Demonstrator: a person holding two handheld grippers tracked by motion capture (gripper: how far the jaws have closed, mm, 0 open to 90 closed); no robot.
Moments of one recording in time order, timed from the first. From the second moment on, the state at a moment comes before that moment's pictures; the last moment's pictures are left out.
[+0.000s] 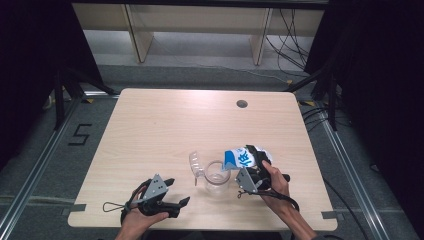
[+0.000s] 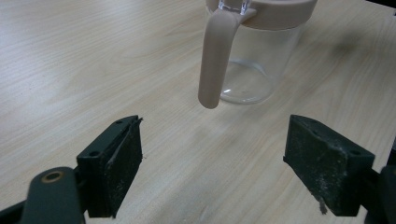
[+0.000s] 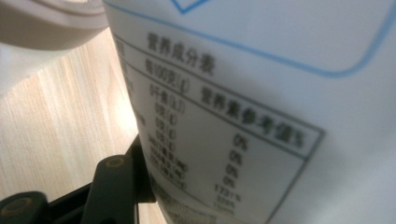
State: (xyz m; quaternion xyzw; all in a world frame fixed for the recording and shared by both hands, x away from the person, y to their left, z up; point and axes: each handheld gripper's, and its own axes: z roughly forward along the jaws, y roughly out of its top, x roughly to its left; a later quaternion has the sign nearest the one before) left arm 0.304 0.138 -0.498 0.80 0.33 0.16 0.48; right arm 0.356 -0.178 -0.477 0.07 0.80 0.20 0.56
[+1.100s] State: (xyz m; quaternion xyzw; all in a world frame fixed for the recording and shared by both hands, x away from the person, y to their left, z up) left arm 0.304 0.137 -0.499 0.80 0.33 0.16 0.47; right arm 0.359 -0.177 -0.482 0.02 0.79 0.18 0.58
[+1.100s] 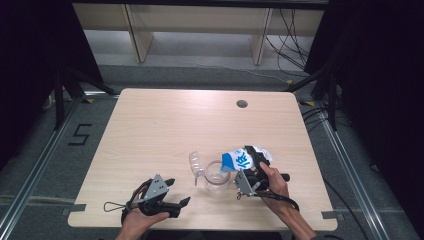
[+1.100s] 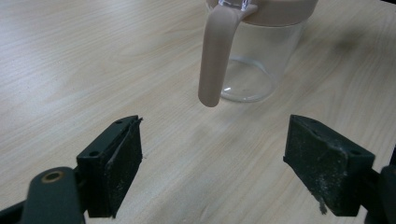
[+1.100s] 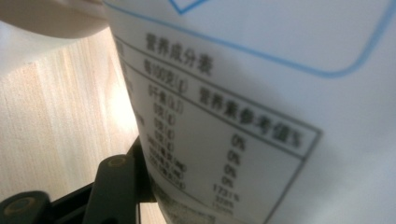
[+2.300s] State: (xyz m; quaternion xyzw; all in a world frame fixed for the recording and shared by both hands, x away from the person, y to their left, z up) left arm 0.305 0.137 -0.499 0.80 0.32 0.16 0.47; right arm 0.359 -0.177 -0.481 0.00 0.78 0.16 0.61
